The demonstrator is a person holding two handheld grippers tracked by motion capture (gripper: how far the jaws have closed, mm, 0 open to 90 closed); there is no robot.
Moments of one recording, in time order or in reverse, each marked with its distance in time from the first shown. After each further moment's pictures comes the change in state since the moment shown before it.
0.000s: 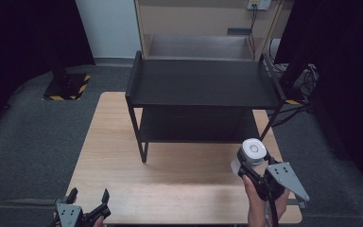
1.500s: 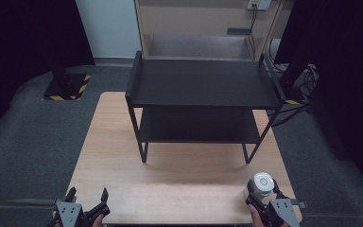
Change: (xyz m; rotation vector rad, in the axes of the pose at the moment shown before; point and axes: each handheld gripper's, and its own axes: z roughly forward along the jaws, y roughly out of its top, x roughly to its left) left arm 0.000 0.002 0.005 0.023 0.029 0.029; right arm -0.028 -0.148 -0.036 0.009 -0.175 -0.010
